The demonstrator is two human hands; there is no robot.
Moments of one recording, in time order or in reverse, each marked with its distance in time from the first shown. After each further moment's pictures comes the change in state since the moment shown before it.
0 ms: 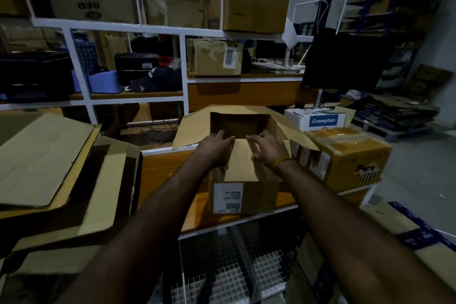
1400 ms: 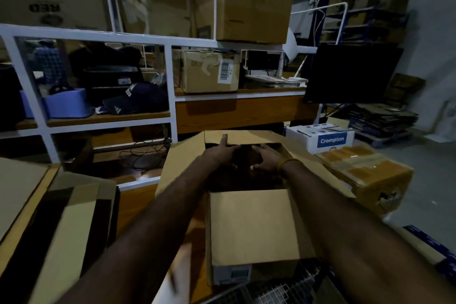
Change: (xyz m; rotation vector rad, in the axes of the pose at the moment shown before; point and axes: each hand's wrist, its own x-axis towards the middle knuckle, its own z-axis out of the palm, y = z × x) left_hand 0.195 -0.063 0.029 -0.171 -0.243 0.007; right_hand 0.188 0.035 0.047 0.034 -0.323 0.132
